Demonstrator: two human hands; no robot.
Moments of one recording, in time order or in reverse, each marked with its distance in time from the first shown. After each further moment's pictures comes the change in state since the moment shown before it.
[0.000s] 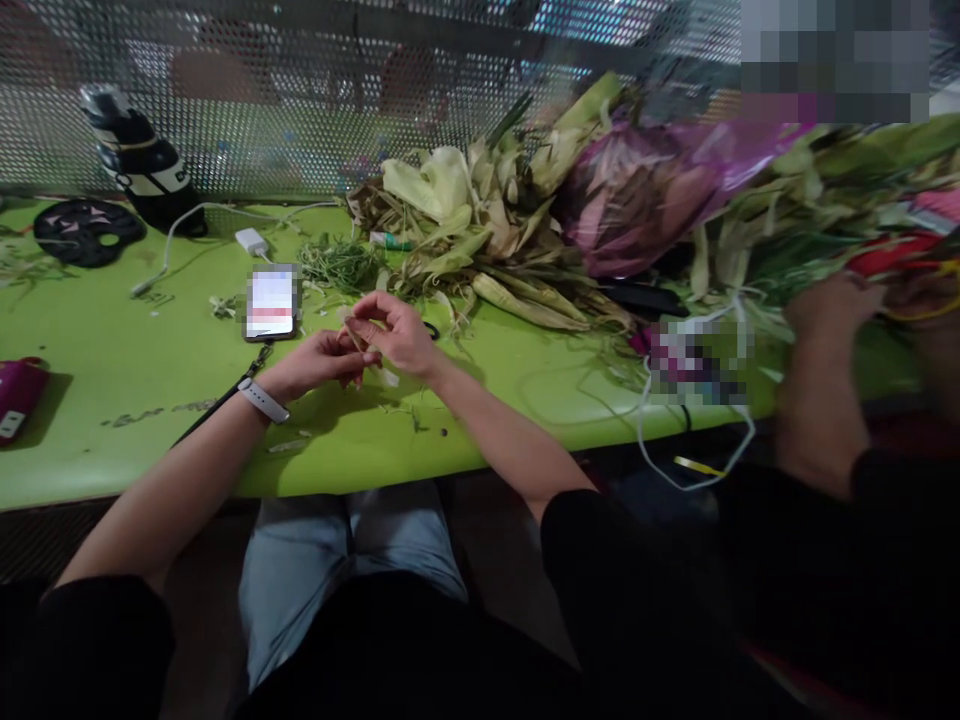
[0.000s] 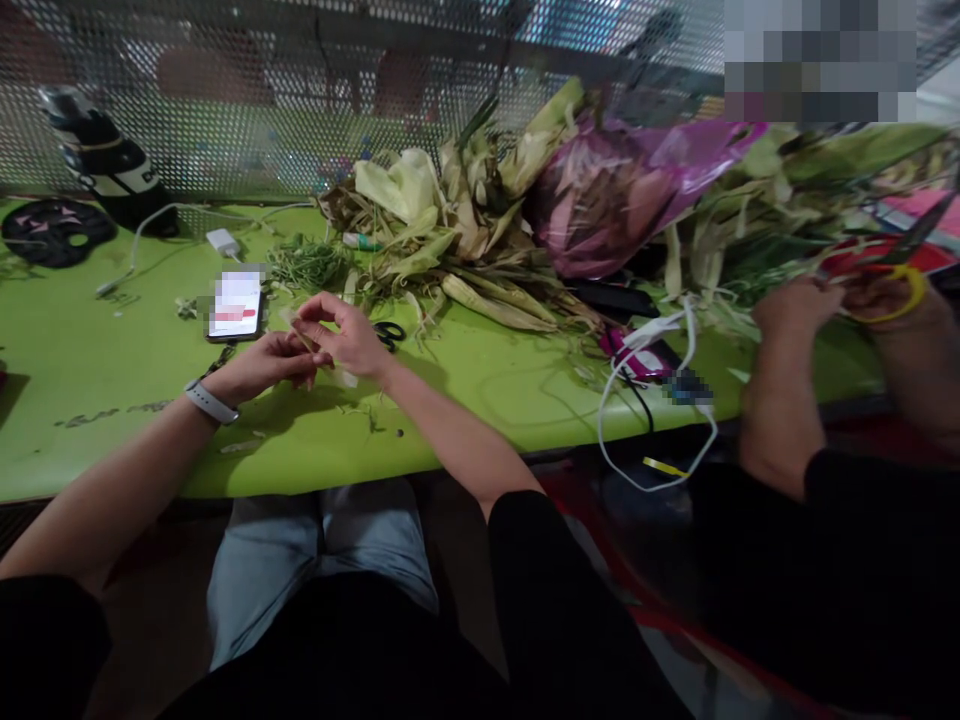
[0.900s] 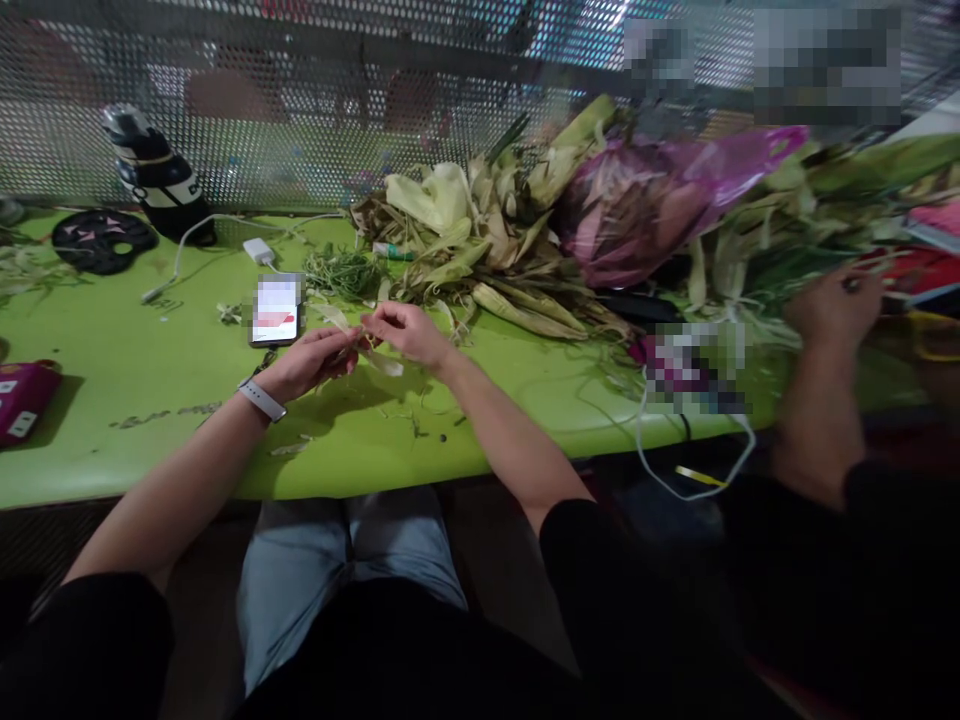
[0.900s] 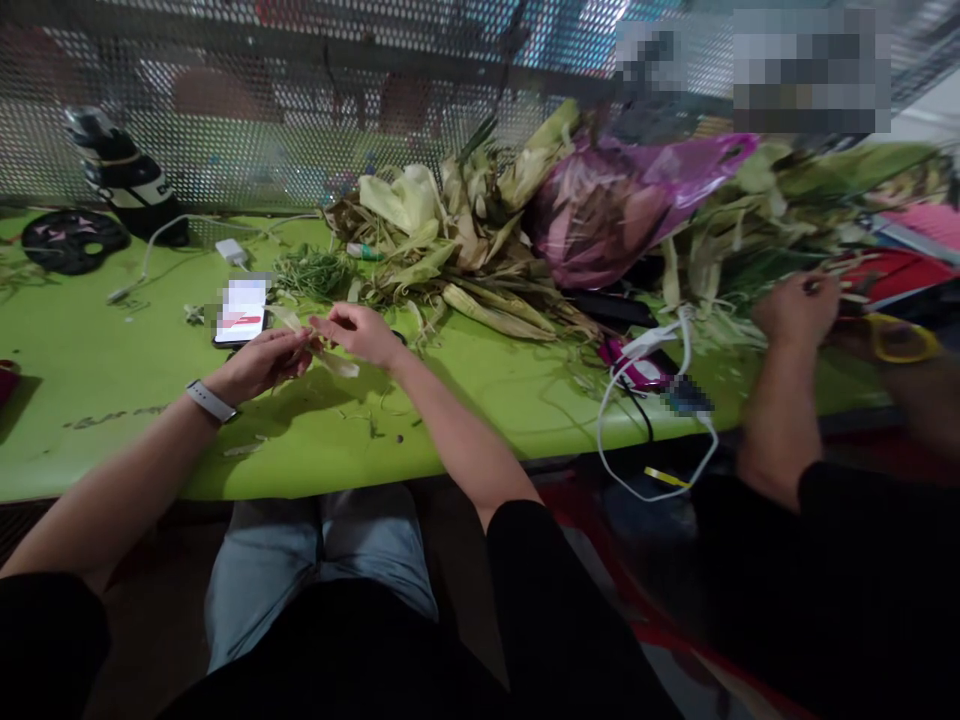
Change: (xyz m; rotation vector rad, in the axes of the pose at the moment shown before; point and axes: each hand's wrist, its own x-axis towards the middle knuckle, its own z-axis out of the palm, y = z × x) left_hand 0.000 -0.004 -0.008 -0.319 0.166 -0.088; right_hand 0.009 -0.001 -0.026 -0.111 -0.088 0.147
